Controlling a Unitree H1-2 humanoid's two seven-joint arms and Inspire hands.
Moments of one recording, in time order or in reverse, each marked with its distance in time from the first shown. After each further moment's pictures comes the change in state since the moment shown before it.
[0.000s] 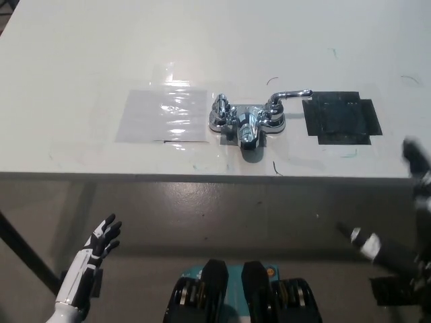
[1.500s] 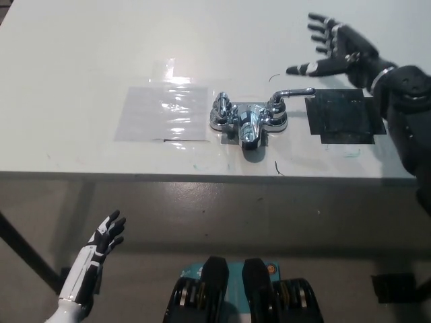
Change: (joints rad) left_arm -0.016 0.000 -0.012 -0.003 0.001 0.000 -0.001; right_arm -1.073 -0.066 0.030 1.505 0.188 0.325 0.389
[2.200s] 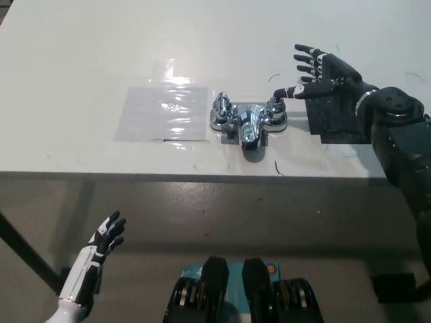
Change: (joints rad) left_arm 0.002 0.000 0.000 -0.001 0.004 0.001 0.000; right_arm -0.018 0.045 -0.066 0.155 -0.009 -0.049 0.030
